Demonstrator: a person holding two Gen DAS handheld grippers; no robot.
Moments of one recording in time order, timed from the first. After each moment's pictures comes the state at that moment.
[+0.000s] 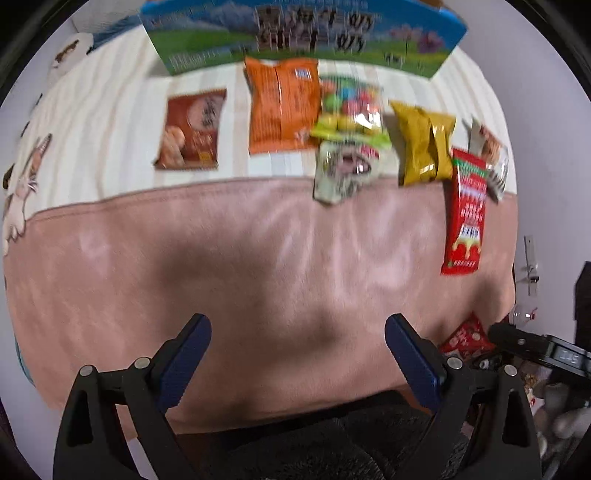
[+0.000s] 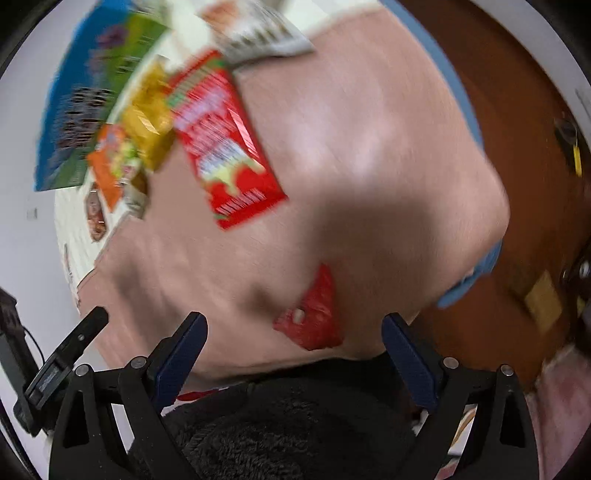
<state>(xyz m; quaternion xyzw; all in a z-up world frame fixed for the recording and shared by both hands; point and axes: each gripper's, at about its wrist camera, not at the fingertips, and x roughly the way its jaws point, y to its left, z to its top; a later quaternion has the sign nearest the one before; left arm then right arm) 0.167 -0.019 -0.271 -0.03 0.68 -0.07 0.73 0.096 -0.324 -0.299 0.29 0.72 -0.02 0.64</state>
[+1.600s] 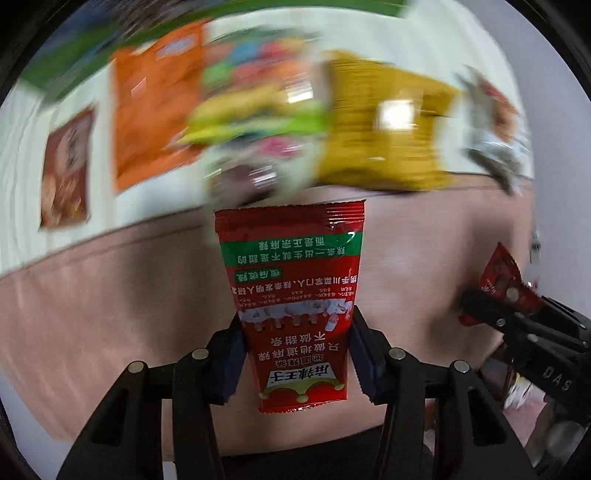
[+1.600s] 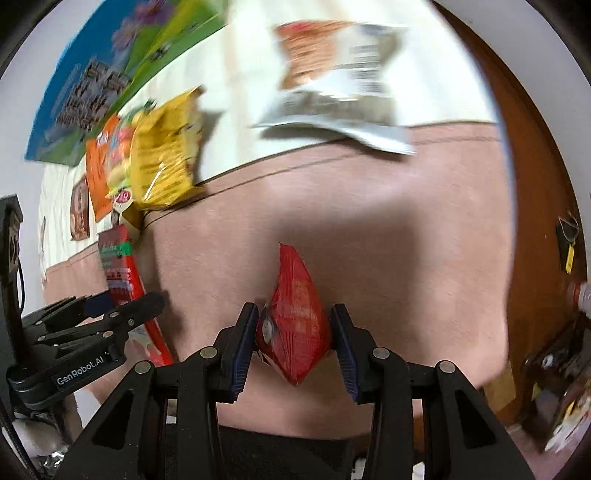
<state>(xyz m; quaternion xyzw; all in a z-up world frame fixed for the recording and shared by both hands) 0.218 -0.101 -0.325 -0.01 0.72 -0.09 0.68 0.190 -0.311 -0.307 0.13 0.70 0.03 0.70</state>
